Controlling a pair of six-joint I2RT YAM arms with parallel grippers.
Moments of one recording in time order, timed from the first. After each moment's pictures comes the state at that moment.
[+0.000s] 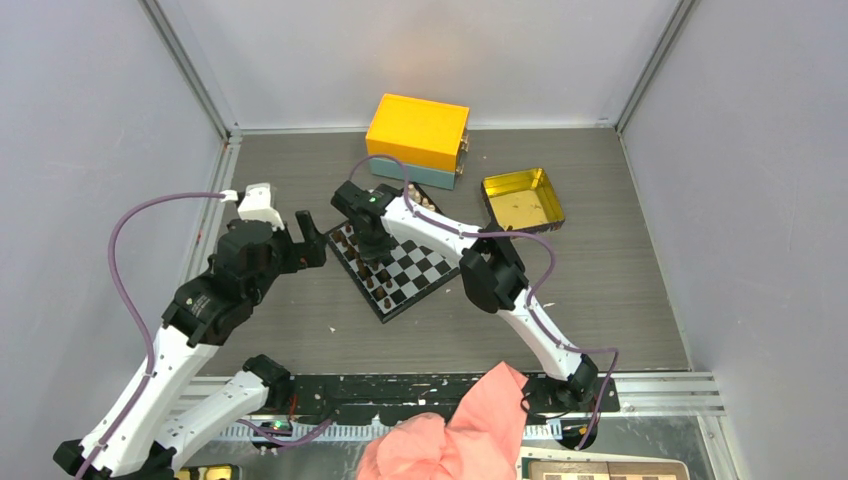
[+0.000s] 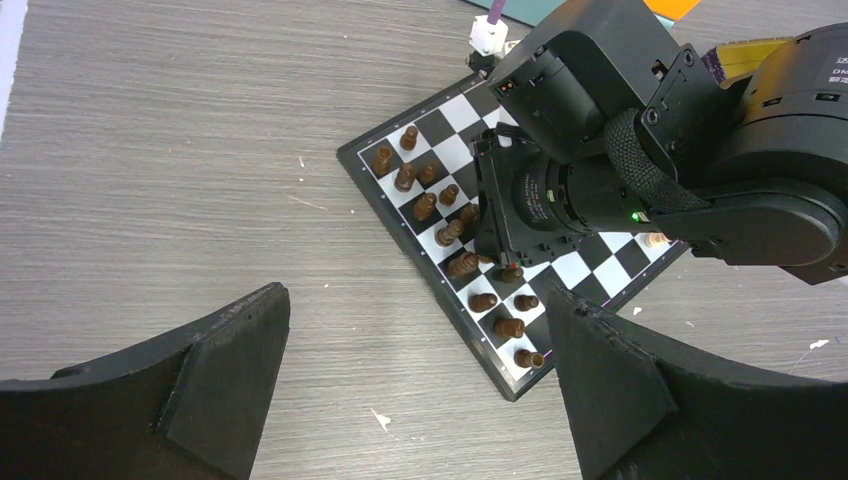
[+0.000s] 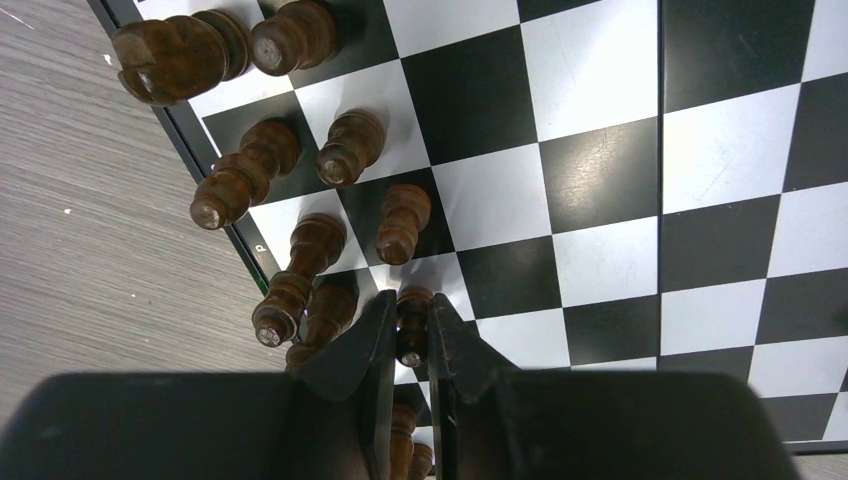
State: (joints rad) left arm -0.54 0.72 1.01 -0.75 -0.38 -0.44; right arm 0.93 2.43 2.23 -1.04 0.09 0.58
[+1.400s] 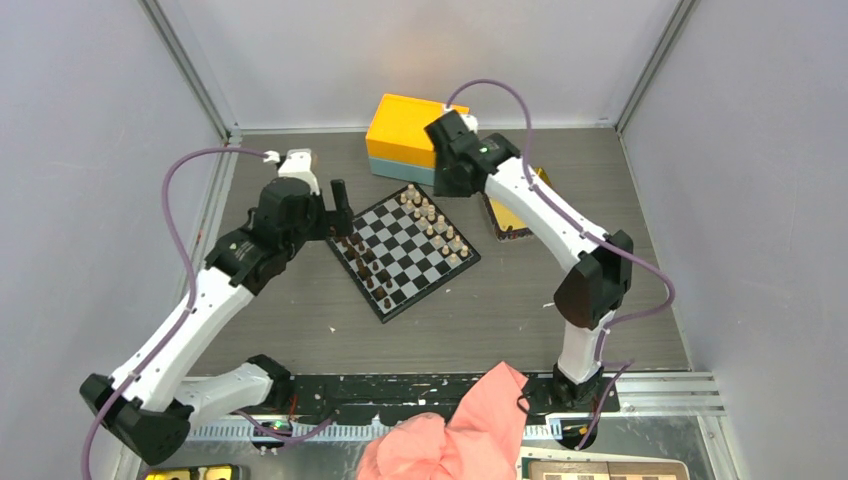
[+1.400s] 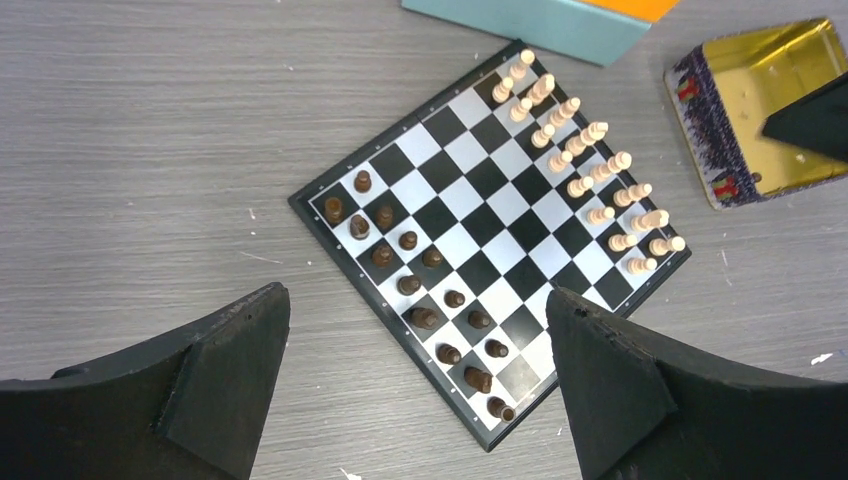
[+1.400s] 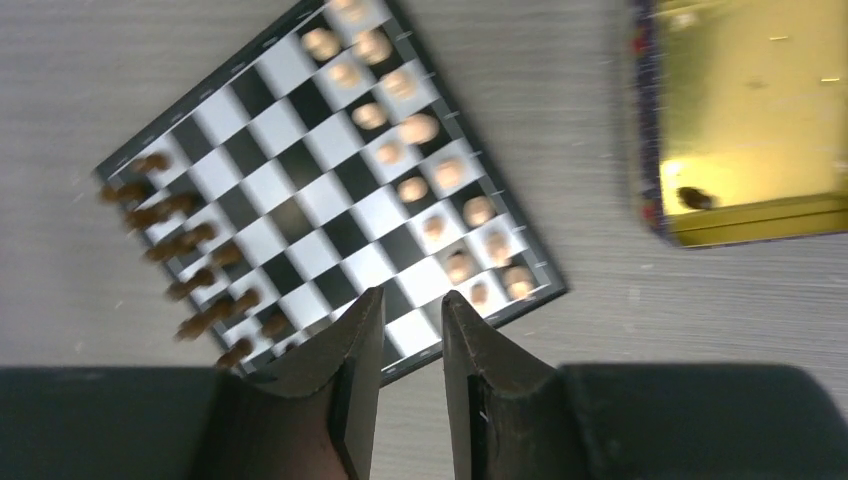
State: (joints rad) left arm -0.54 1.00 1.14 -0.63 -0.34 -0.39; right arm 0.69 1.86 1.91 -0.98 0.26 0.57
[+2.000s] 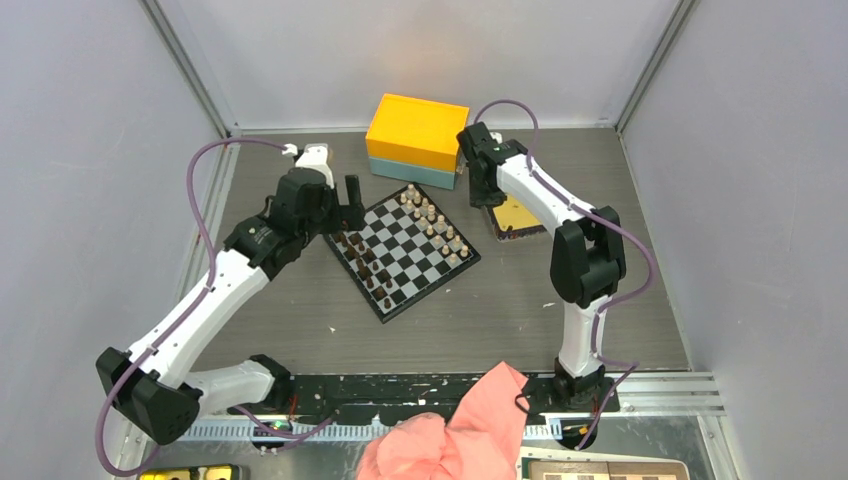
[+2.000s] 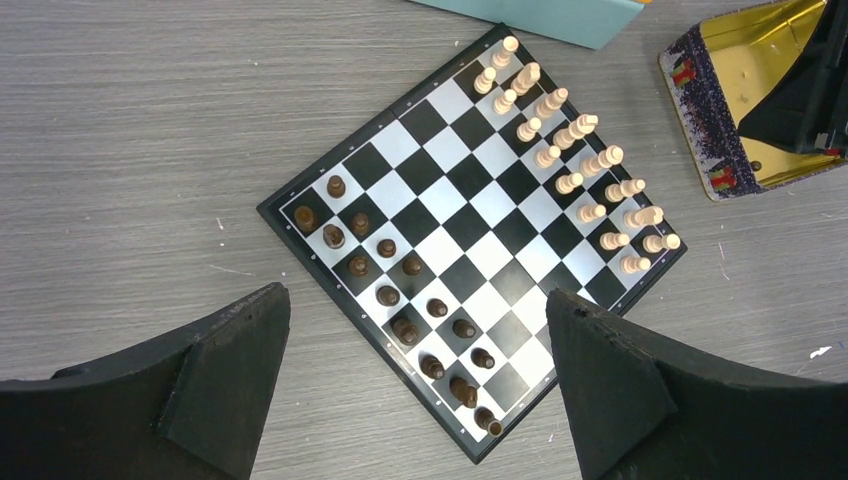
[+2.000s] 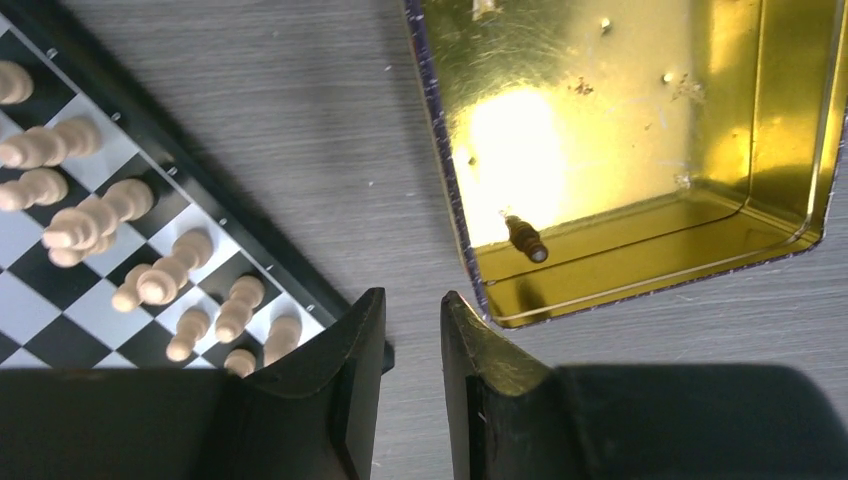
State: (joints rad) left arm -0.54 1.14 1.16 -0.58 -0.28 -0.38; right arm 0.45 1.95 1.71 -0.89 0.30 0.38
